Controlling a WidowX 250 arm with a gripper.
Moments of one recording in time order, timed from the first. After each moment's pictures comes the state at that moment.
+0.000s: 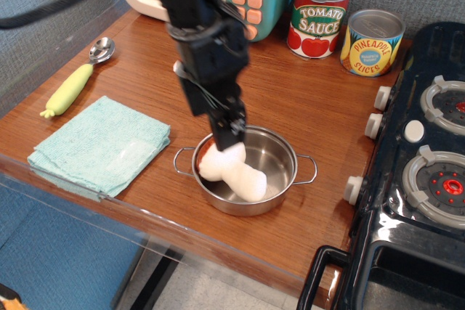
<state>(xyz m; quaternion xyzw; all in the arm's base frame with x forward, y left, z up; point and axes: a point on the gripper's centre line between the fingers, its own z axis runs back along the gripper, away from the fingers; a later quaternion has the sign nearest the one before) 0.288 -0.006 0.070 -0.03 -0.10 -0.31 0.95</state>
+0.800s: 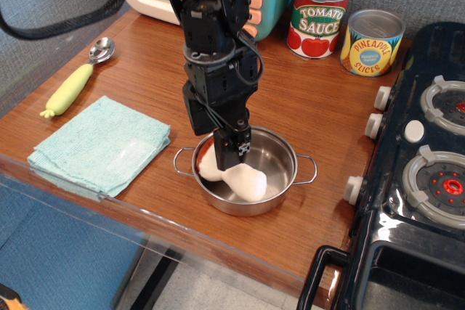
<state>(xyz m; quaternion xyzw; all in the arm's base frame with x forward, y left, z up) 0.285 -0.007 0.052 -0.01 -0.07 -0.29 0.95</state>
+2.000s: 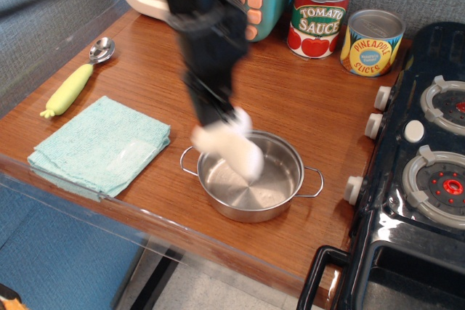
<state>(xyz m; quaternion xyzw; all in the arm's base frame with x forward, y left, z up) 0.275 0.006 0.098 -0.02 -0.11 -0.31 0.95</state>
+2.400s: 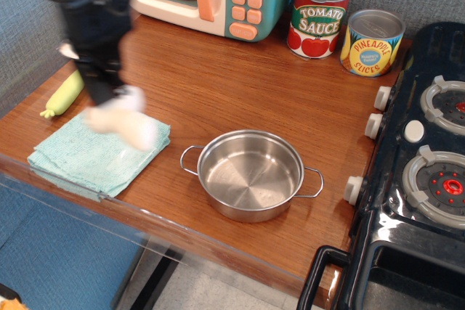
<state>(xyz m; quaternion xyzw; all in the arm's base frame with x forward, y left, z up) 0.241 0.101 0.102 0.04 -0.07 -0.19 0.98</state>
